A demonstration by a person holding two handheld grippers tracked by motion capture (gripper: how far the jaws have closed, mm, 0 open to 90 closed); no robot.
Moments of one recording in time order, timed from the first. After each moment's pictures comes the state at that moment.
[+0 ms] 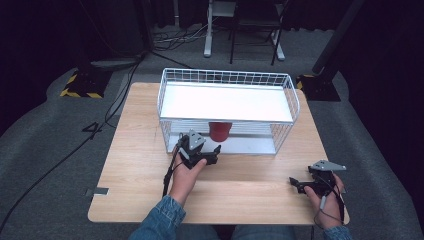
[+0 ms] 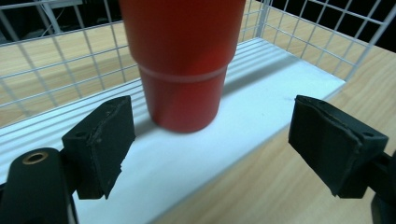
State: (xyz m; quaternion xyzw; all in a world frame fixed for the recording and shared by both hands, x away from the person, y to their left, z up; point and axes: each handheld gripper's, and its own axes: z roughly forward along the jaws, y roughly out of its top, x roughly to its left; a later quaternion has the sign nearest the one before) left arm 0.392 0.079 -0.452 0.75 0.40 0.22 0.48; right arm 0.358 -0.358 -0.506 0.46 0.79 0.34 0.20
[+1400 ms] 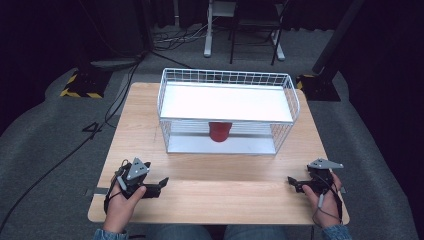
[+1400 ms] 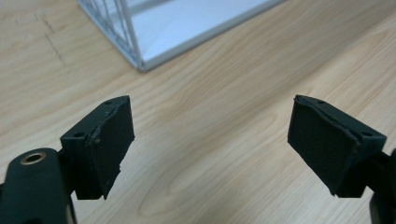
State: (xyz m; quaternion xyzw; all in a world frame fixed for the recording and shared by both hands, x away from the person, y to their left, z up) left arm 0.312 0.228 -0.472 0.81 0.40 0.18 0.39; right arm 0.363 -0.354 -0.506 0.46 0.80 0.34 0.20
